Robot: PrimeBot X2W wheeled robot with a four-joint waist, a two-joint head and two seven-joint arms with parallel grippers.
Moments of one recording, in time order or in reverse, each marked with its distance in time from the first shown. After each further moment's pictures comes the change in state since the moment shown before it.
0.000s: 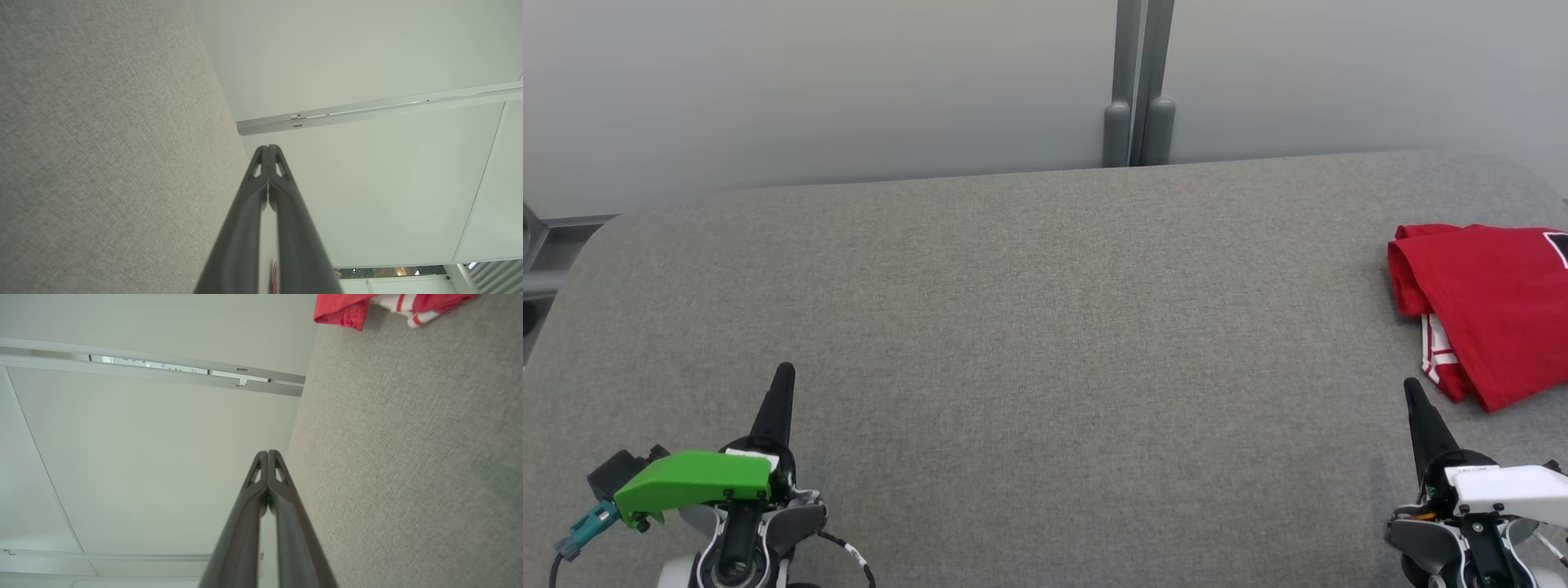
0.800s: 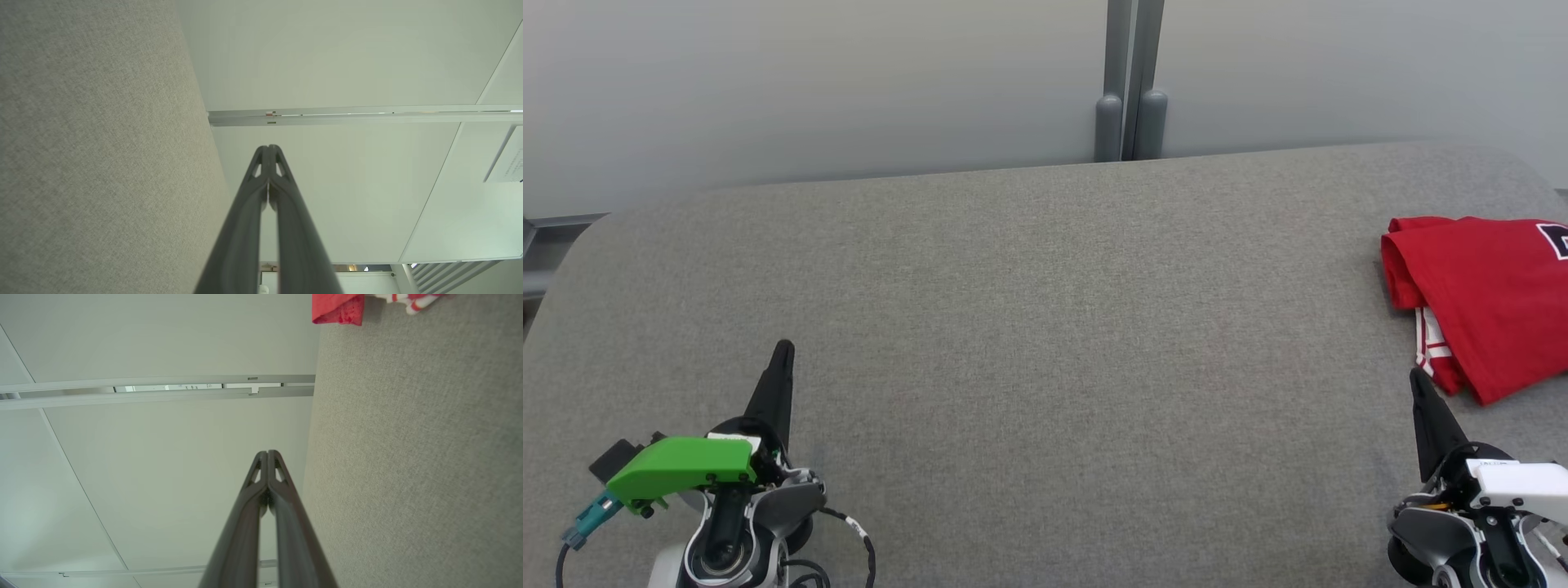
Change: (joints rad) left arm -0.033 -0.009 0.019 -0.001 -0.159 -0.012 0.048; right arm -0.011 -0.002 -0.012 -0.007 0.170 0.000 0.021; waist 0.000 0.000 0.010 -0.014
